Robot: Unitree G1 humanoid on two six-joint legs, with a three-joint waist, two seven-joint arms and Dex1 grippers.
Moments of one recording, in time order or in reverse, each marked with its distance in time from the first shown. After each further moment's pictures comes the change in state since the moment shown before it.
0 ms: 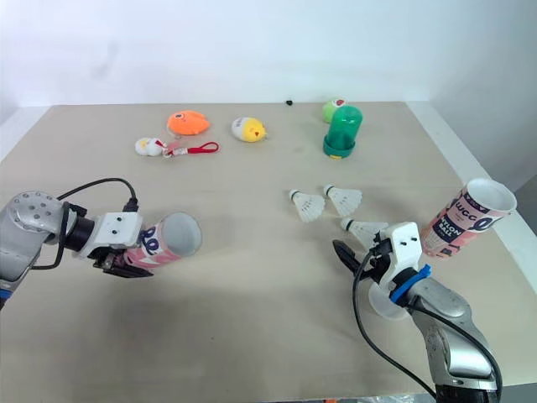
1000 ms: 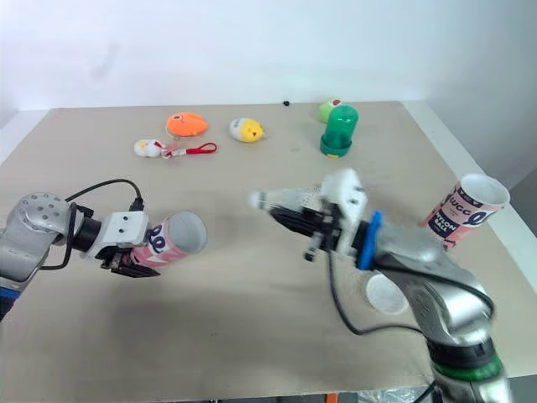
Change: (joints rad) left arm -0.018 -0.052 -0.009 -0.008 0.007 0.060 0.003; right arm -0.452 -0.109 0.295 -0.292 0.231 0.232 0.185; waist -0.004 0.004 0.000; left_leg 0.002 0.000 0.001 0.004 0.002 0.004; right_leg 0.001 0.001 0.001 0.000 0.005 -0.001
